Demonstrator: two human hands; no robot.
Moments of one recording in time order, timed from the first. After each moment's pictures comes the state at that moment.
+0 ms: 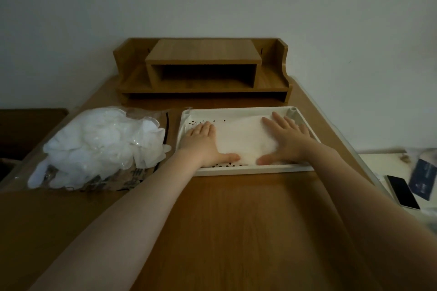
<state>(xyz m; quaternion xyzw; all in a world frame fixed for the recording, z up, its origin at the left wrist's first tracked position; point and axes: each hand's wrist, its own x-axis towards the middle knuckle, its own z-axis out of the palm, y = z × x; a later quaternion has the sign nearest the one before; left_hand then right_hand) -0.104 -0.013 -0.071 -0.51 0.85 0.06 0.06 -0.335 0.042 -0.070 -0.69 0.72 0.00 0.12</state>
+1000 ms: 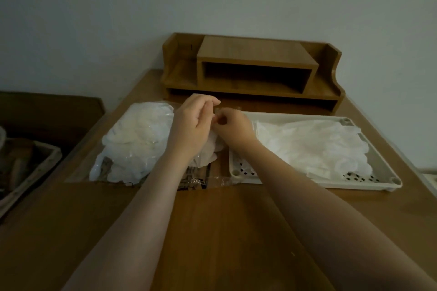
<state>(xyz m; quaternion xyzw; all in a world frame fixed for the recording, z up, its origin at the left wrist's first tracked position) 0.012 -0.023 -0.038 -0.40 0.74 0.16 -0.51 -0.107 -0.042 -0.058 -0.65 0.66 -0.33 0.19</state>
